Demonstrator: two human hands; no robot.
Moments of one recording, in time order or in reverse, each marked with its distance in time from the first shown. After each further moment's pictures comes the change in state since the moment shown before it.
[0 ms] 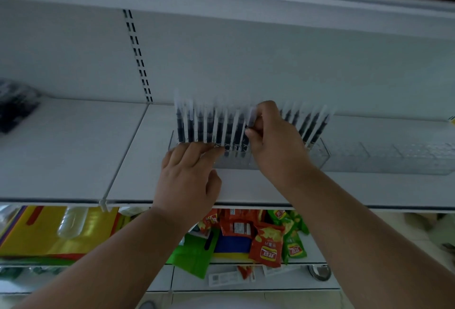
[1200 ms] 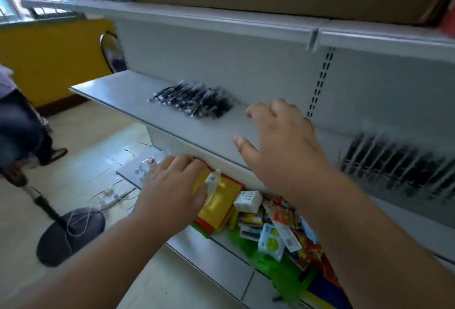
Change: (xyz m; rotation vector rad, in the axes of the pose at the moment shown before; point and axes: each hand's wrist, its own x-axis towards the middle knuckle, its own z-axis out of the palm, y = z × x) left_hand -0.169 -0.110 -0.223 0.455 -0.147 -0.549; right_hand -0.044 -0.274 0.039 -0.110 -0.205 -0.494
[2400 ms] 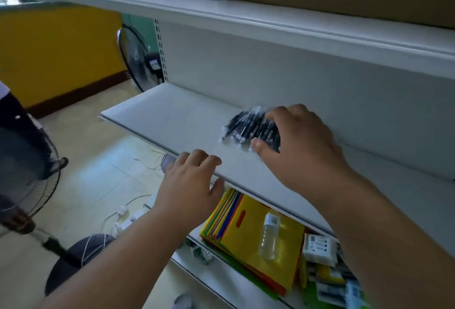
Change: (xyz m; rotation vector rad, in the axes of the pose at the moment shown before) left_hand 0.176 -0.321 0.036 -0.124 -0.056 -0.024; right_hand 0.277 -0.189 0.154 -0.015 -0.125 0.160
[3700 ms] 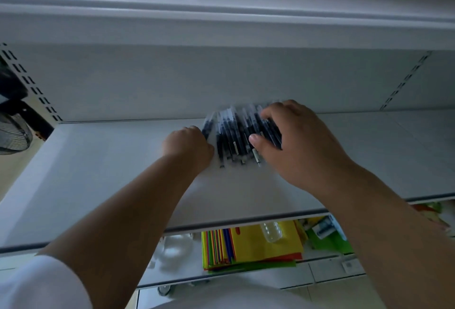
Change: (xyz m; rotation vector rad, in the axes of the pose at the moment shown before) left_hand 0.254 -0.069 0.076 0.107 -0.393 0.287; right_hand 0.087 -0.060 0.063 -0.073 0.190 0.434
